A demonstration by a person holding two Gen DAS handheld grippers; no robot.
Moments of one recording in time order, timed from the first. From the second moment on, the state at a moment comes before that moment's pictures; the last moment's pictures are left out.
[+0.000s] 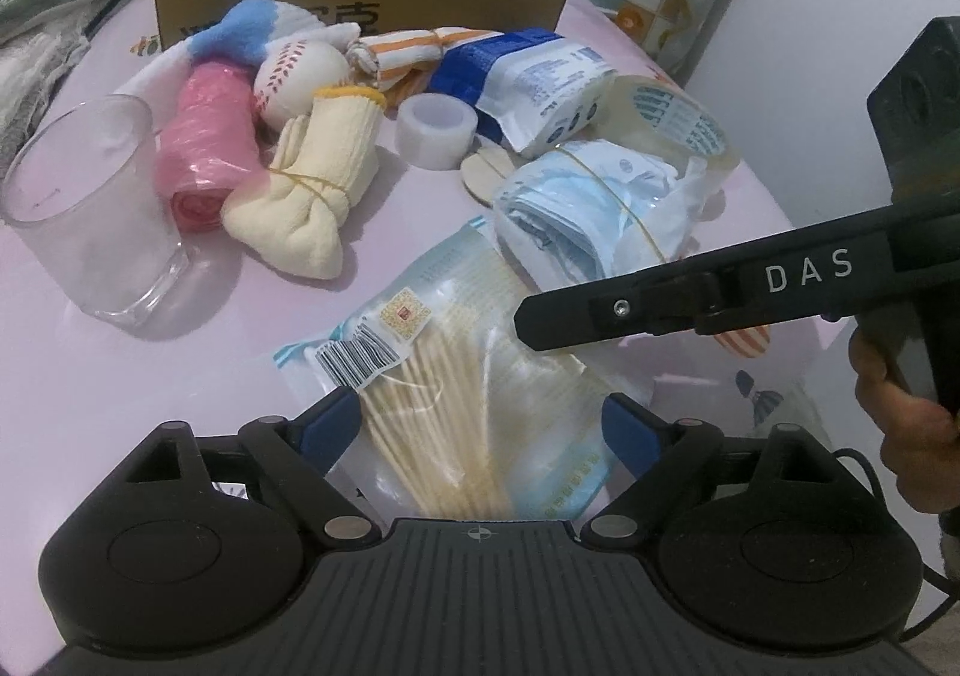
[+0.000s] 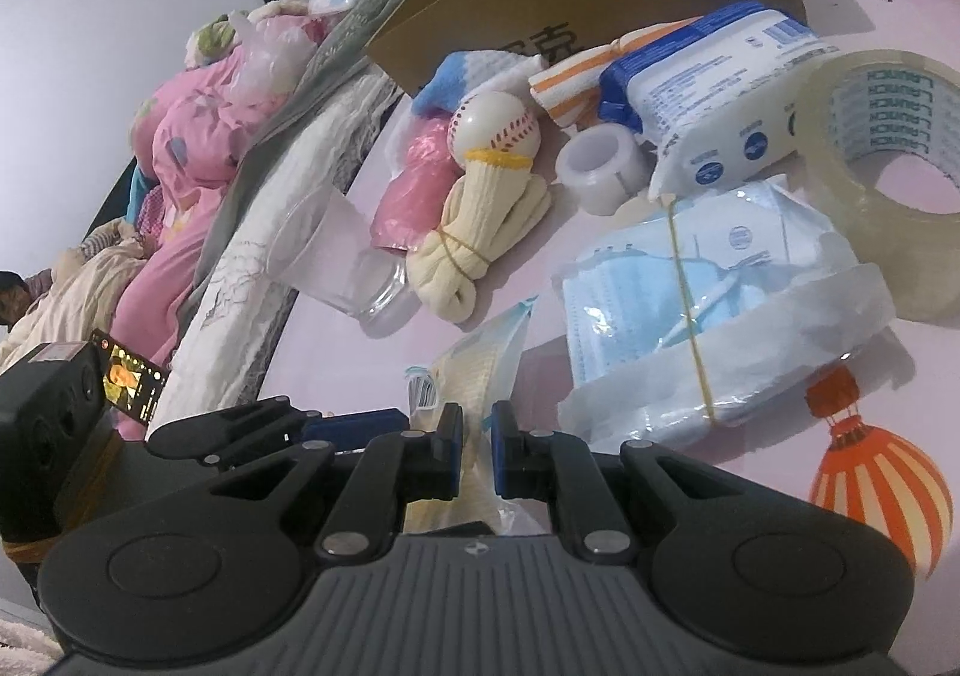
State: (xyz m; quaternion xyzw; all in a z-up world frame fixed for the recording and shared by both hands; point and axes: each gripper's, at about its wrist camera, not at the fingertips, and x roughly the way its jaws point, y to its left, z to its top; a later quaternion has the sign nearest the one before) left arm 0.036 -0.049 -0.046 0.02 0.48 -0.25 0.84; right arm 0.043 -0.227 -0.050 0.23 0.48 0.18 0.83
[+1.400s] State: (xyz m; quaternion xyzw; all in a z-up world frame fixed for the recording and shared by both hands) left arm 0.035 -0.021 -0.044 0.03 0.46 -0.19 0.87; right arm 0.025 -0.289 -0.074 0.36 0.40 -0.01 0.84
